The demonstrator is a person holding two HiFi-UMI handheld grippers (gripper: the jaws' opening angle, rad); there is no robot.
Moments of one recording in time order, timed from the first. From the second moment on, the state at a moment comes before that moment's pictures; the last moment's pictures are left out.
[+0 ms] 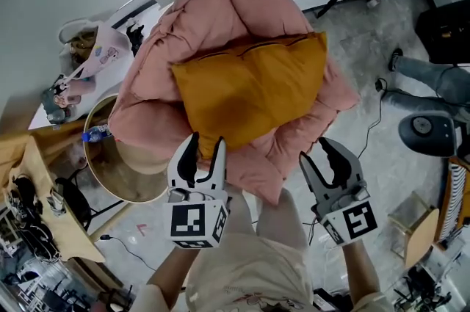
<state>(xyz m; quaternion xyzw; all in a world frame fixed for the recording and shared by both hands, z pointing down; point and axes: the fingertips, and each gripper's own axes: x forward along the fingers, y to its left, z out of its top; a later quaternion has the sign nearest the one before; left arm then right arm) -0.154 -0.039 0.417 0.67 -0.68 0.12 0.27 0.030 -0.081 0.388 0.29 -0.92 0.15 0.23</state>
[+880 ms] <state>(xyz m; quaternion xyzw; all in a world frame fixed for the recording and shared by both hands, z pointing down) -0.217 -0.109 0.518 0.58 -0.74 0.20 0.28 0.053 -0.202 0.493 0.42 -0.86 0.21 0.21</state>
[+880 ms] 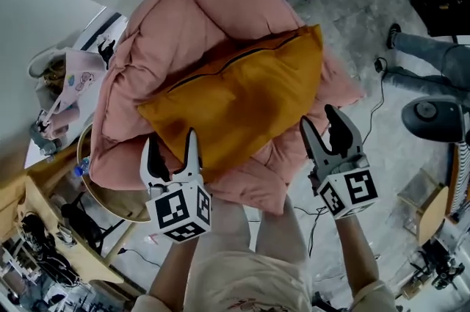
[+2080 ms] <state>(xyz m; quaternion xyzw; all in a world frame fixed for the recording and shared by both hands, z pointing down) -0.234 -0.168 0.576 0.57 -0.73 0.18 0.32 0.062 -0.233 0.597 0.44 -0.82 0.27 0.25</state>
